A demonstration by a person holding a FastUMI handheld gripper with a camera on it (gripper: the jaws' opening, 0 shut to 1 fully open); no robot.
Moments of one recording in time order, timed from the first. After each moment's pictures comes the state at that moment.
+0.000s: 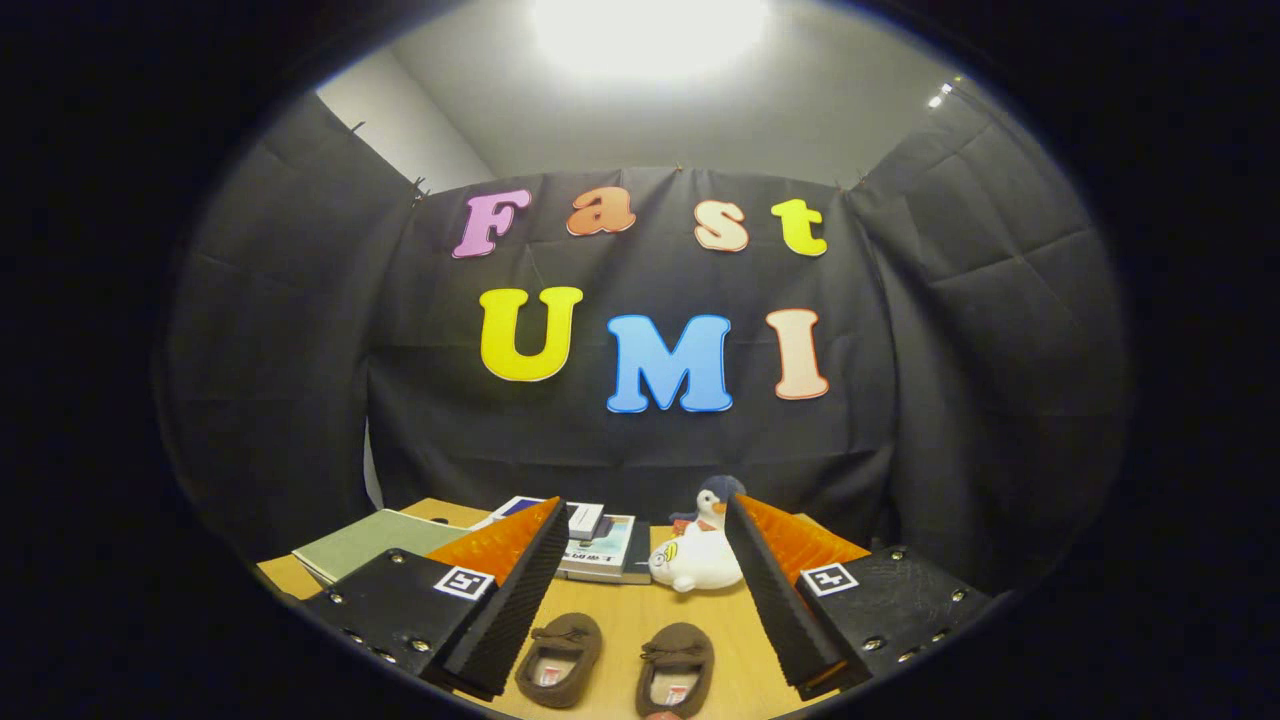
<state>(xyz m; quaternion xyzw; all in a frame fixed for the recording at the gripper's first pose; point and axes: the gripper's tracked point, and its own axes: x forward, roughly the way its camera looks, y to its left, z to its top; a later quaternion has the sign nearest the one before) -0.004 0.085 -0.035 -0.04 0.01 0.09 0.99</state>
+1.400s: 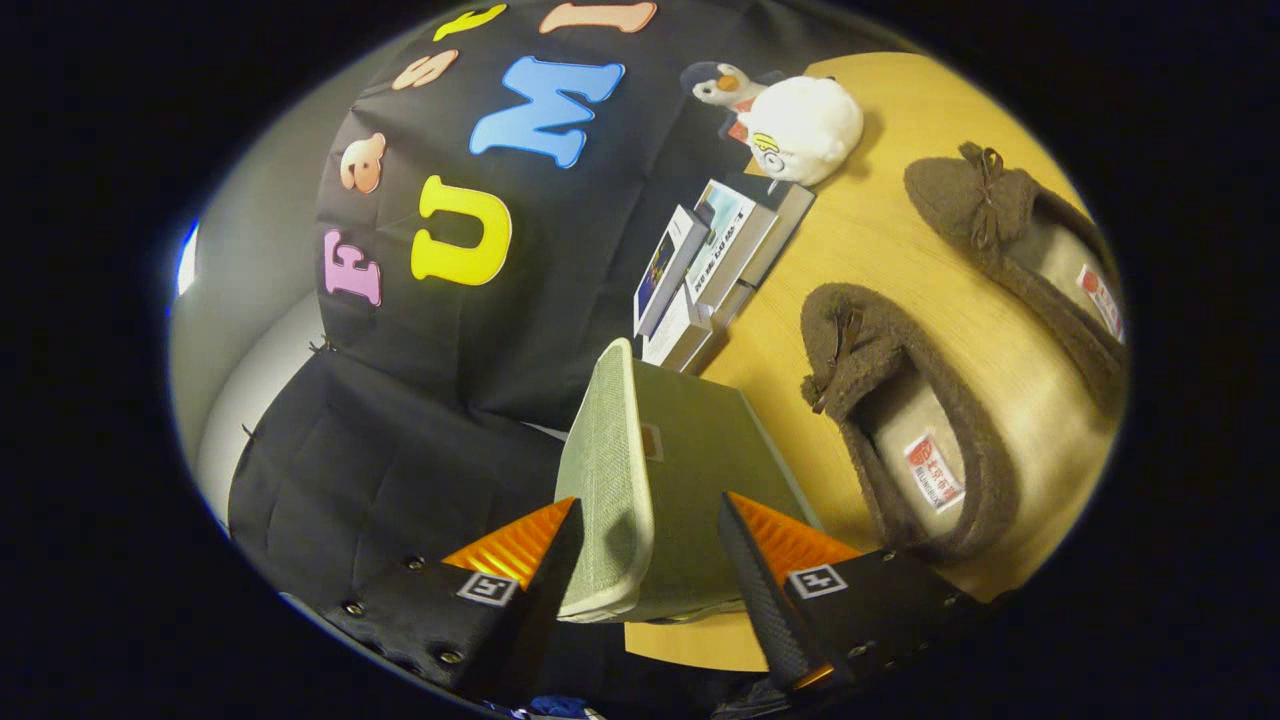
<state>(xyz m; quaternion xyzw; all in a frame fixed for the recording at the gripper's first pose) -0.017 0.259 -0.233 0.49 0.37 0.21 0.76</state>
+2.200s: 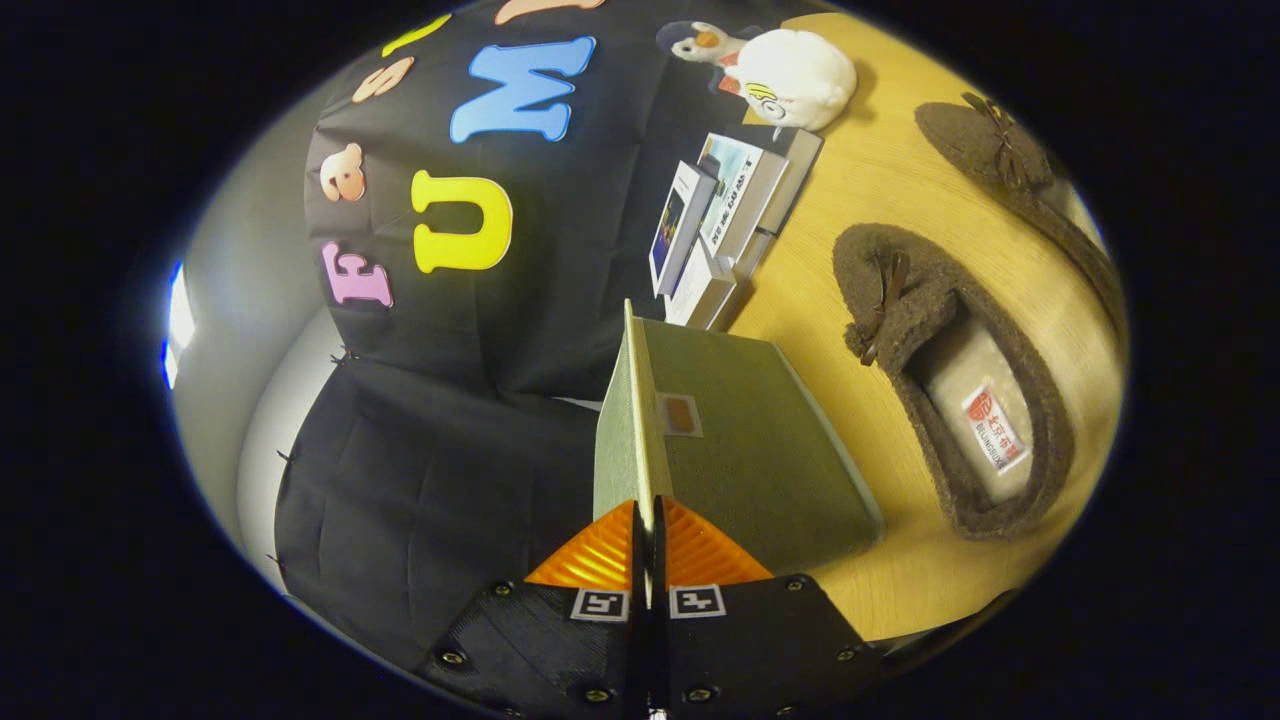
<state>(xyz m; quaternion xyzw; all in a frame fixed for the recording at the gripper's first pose) -0.025 0.283 -0.216 0.50 0.41 0.27 0.71</state>
